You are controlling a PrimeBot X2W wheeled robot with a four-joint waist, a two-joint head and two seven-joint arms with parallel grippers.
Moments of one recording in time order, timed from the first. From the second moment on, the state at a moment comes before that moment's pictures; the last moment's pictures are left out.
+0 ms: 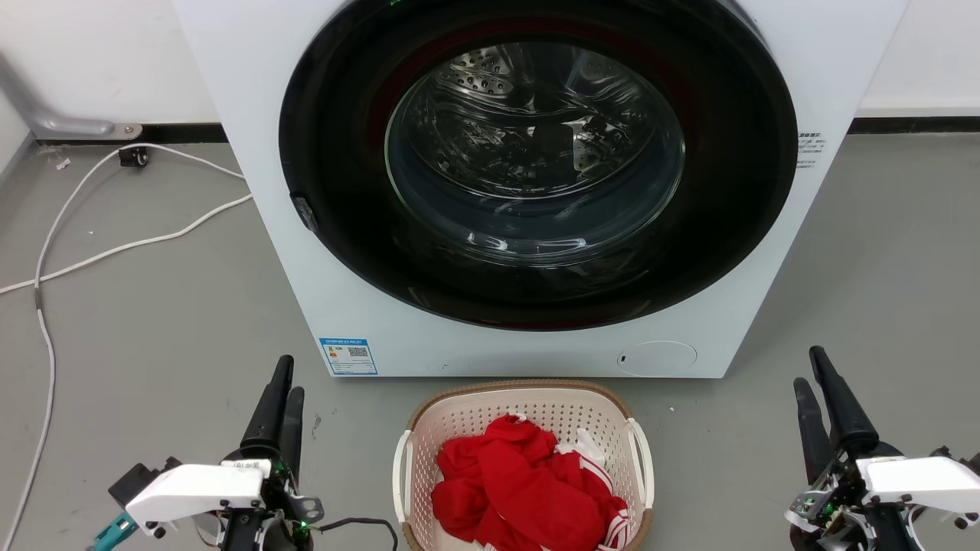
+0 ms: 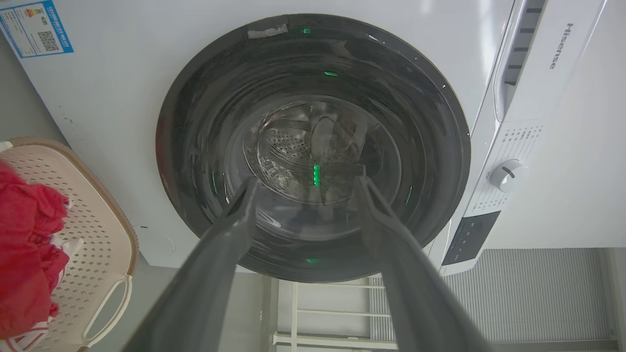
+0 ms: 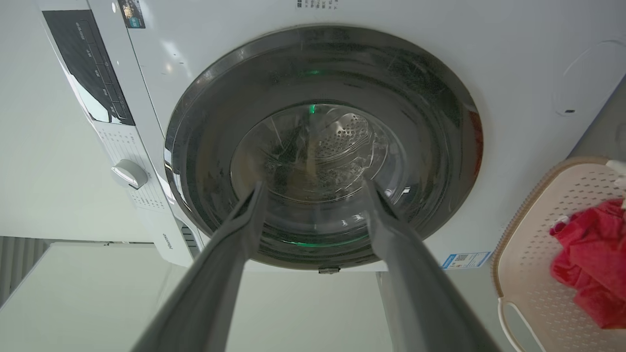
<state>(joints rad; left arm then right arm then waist) -0.08 0.05 0.04 0.23 -1.59 -0.13 0.04 -0.06 -0.06 -0.06 0.22 1.58 0.13 0.04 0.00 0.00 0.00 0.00</state>
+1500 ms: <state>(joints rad) -0.07 0.05 -0.09 0.13 -0.71 -0.02 -0.12 0.00 -0.06 -0.05 0.09 0.62 0.13 -0.11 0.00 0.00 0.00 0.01</state>
